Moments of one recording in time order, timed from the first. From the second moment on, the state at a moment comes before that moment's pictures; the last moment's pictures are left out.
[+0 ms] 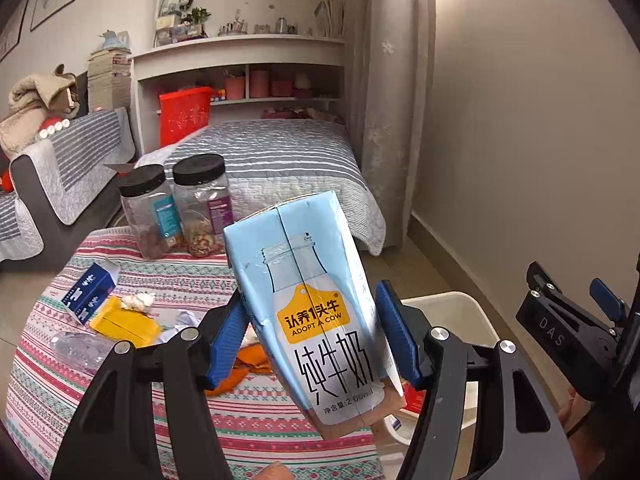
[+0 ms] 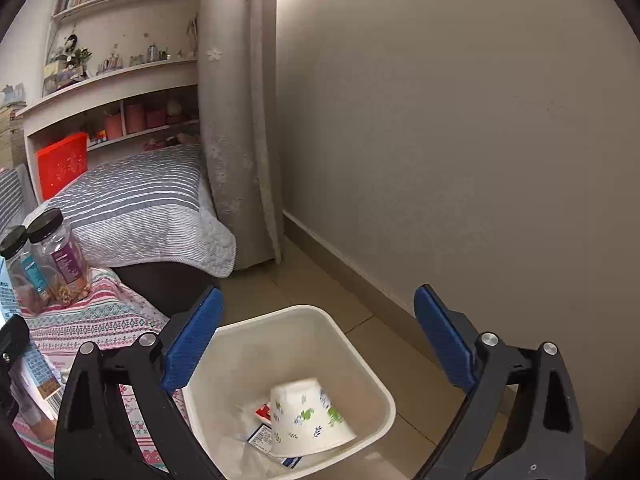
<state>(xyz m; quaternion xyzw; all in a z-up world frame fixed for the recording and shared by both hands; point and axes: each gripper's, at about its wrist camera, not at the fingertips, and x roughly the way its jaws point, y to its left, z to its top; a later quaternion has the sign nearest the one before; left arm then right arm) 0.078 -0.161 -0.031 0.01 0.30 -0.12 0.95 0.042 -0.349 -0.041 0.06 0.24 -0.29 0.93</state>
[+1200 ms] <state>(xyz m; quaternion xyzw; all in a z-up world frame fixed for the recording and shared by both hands) 0.098 -0.231 -0.057 -0.01 0.36 -0.19 0.91 0.003 -0.396 -0.049 0.06 0.25 -0.34 0.90</state>
